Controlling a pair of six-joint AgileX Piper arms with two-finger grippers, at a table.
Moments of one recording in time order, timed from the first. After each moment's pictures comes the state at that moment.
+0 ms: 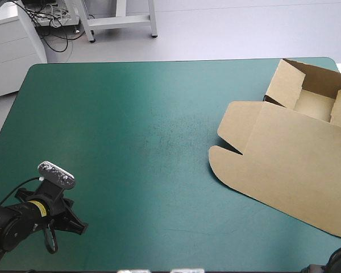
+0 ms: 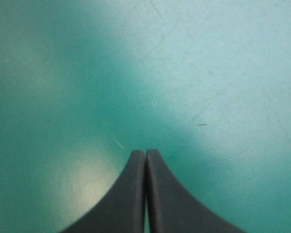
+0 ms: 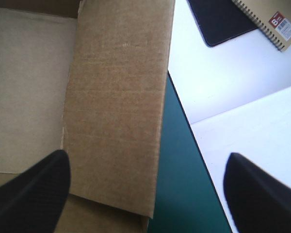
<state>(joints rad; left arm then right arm) -0.37 0.73 -0.71 0.07 1.09 0.11 -0.45 1.88 -1.89 -0.07 1.10 -0.11</state>
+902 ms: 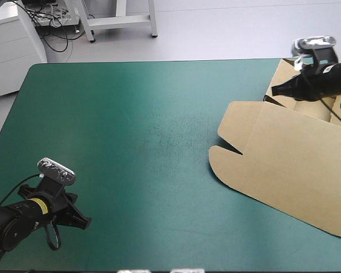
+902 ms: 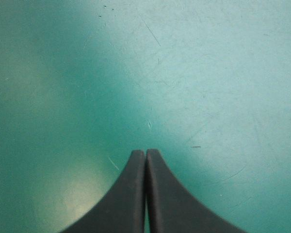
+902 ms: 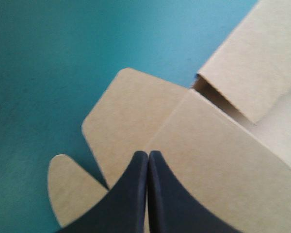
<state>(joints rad) -0.37 0.73 -0.71 0.05 1.02 0.09 -0.08 1.50 -1.73 0.33 1.21 -0.34</state>
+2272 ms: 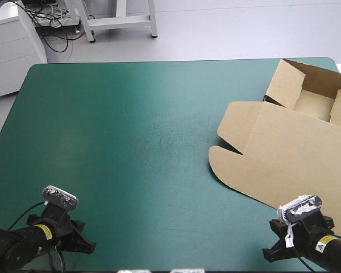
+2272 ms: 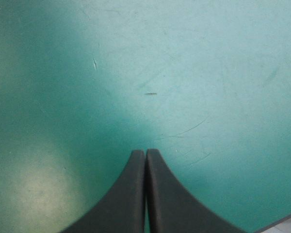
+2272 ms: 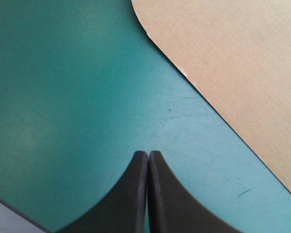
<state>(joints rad) -0.37 0.59 -0.49 -0.08 1.01 0.05 0.18 0.41 -0.49 0.31 1.00 -0.34</state>
